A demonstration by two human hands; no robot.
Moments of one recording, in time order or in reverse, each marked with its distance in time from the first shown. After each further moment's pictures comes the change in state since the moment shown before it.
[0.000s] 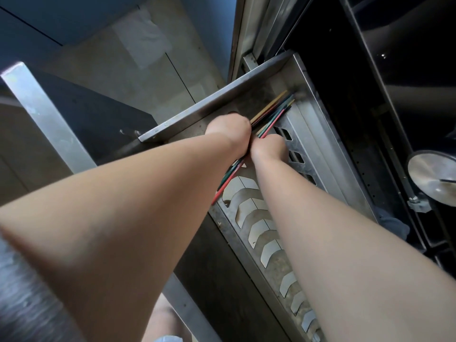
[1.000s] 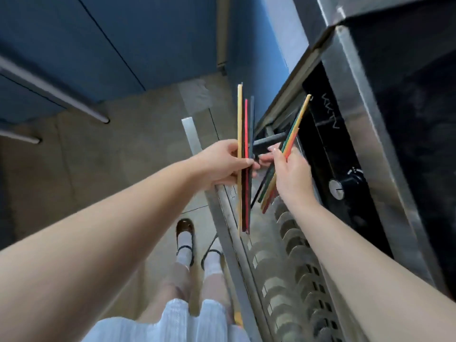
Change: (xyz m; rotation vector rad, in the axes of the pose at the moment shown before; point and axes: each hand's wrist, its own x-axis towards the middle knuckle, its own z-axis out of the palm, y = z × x) left_hand -0.207 -0.037 -0.129 -1.559 -0.087 -0.199; right_hand -0.187 -0.036 -0.105 0.083 -0.065 -0.753
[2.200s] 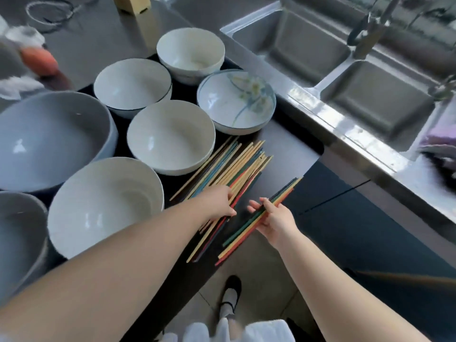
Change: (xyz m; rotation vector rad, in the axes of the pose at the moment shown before) left_hand -0.273 -0.037 -0.365 0.169 0.912 -0.196; right_hand -0.070 -0.365 0.352 0.037 -0.859 0.264
